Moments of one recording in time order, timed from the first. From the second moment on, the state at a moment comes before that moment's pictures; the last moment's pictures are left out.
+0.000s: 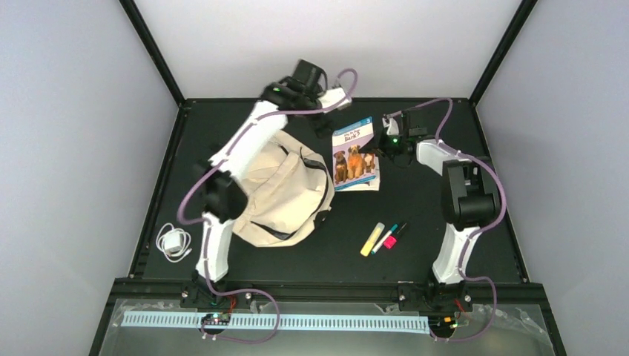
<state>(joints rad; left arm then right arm) -0.55 2.23 2.30 -0.96 0.19 0.61 0.14 1.95 1.26 -0.12 -0.75 0.63</state>
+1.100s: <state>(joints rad) -0.83 1.75 1.52 -0.97 -0.05 0.54 0.11 1.54 1.24 -0.58 -0.49 0.31</state>
